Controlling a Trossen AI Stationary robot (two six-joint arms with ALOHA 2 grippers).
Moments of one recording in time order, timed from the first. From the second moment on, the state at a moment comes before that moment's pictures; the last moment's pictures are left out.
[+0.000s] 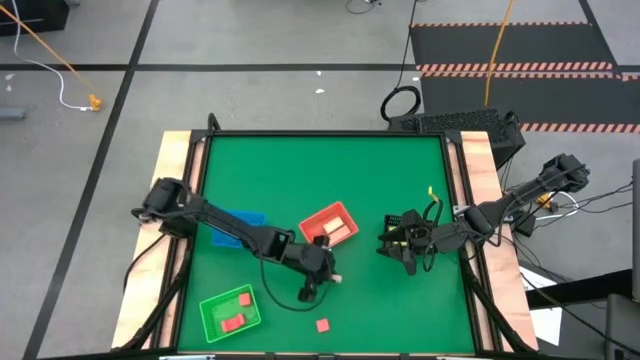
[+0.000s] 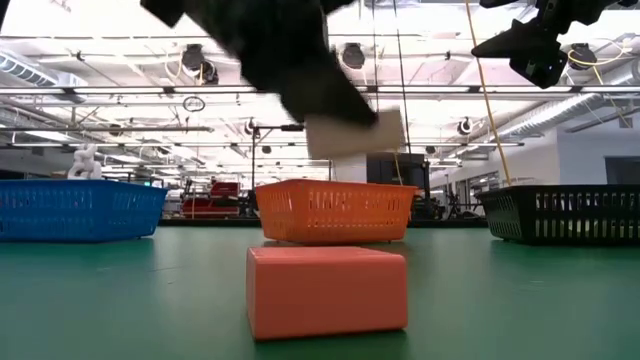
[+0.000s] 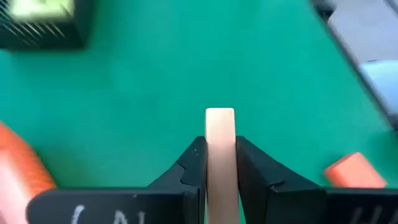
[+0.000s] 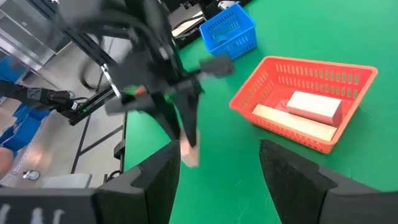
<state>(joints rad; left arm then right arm) -0.31 1.88 1.19 -0.02 0.02 -0.09 0.47 0.93 0.58 -0.10 0.39 0.82</state>
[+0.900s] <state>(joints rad) -0.06 1.77 1.17 -0.25 -0.27 -0.22 0.47 0.93 0.58 -0.10 0.39 0.82</state>
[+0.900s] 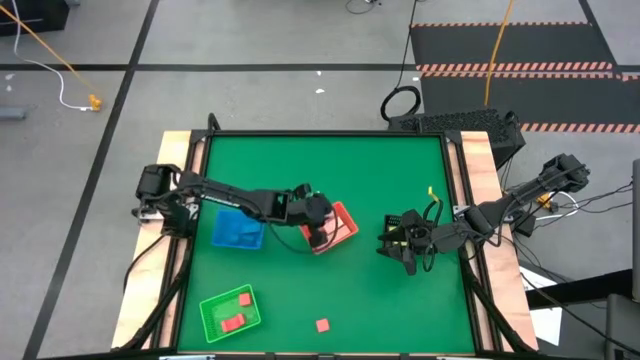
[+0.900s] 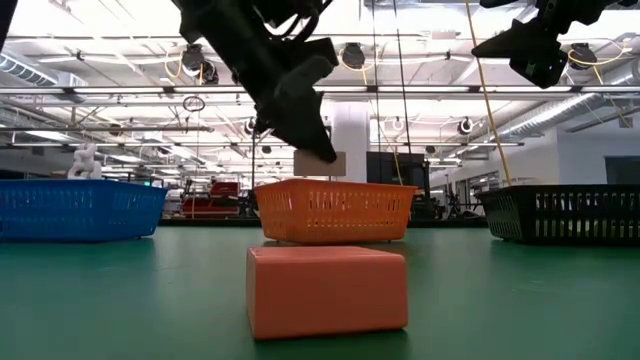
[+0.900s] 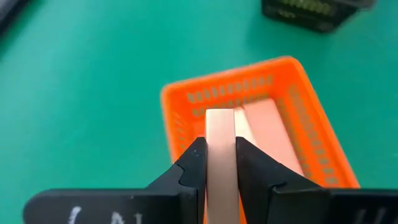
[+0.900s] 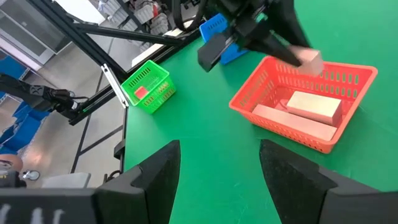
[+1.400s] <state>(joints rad) -0.10 1.77 1.17 -0.24 -0.32 -0.21 0.47 0.93 0.58 -0.10 0.39 0.82</state>
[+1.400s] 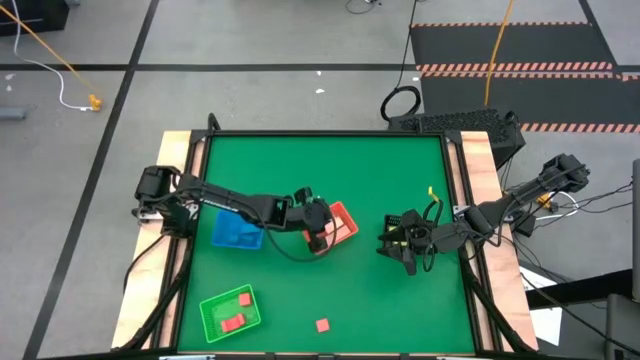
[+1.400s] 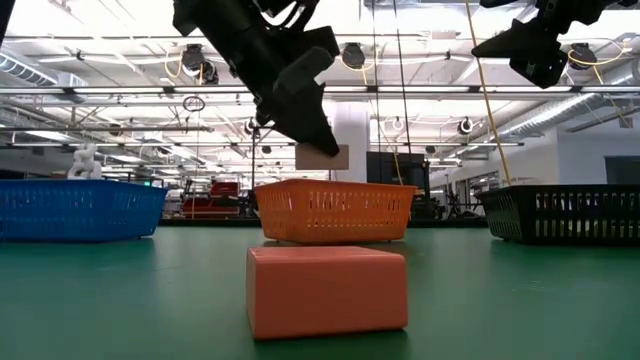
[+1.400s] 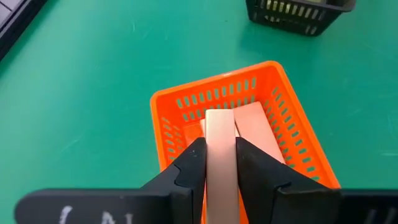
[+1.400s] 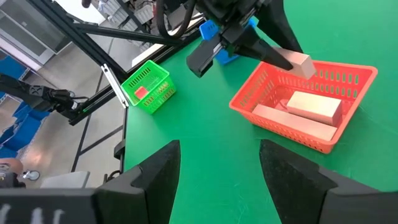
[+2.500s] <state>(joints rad) -0.21 1.77 1.17 -0.16 -0.32 -0.12 0.47 0.93 0.58 -0.10 0.39 0.82</state>
